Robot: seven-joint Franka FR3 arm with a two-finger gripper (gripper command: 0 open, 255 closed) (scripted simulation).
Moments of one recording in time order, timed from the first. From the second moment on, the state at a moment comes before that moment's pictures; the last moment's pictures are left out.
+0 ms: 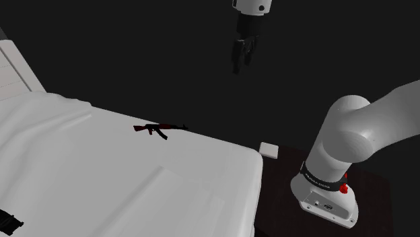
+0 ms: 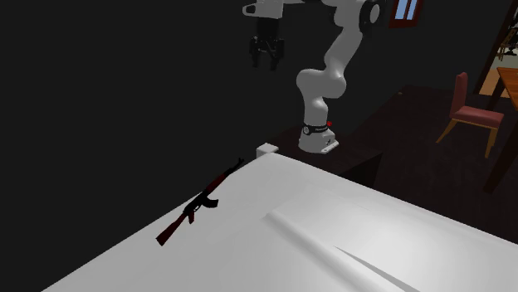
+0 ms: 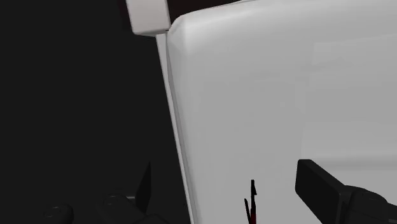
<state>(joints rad) 0.02 -0.78 0.04 -2.37 0.02 1.70 -0.07</state>
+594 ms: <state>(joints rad) 0.03 -0.52 0.09 -2.31 0.03 1.86 -0.05</state>
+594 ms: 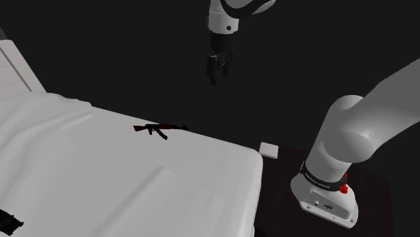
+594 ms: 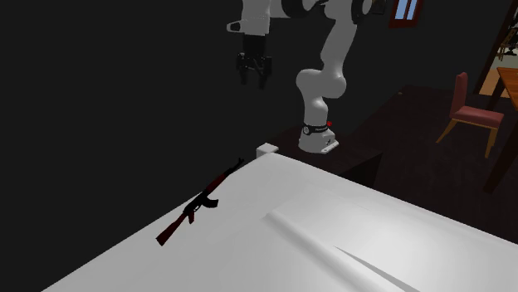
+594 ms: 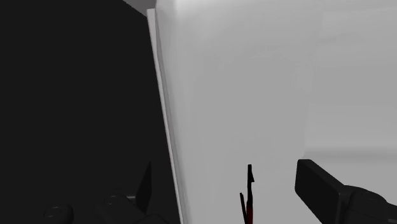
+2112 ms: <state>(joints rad) 0.11 0.40 0.18 -1.67 -0.09 2.03 0.07</state>
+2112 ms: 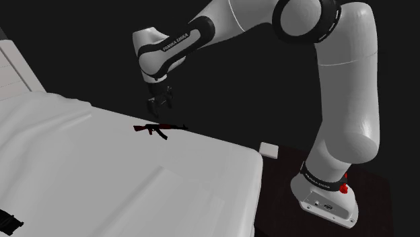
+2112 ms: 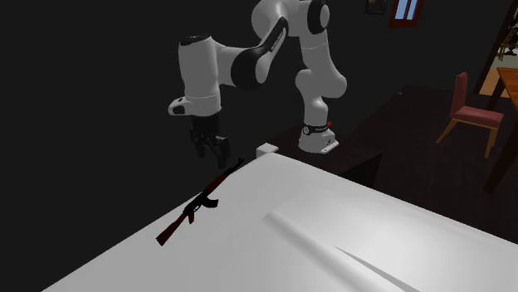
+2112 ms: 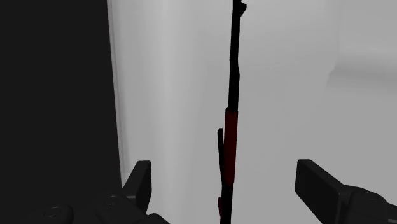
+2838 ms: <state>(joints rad) 0.16 0.71 0.17 -1.36 -0.13 2.00 0.07</state>
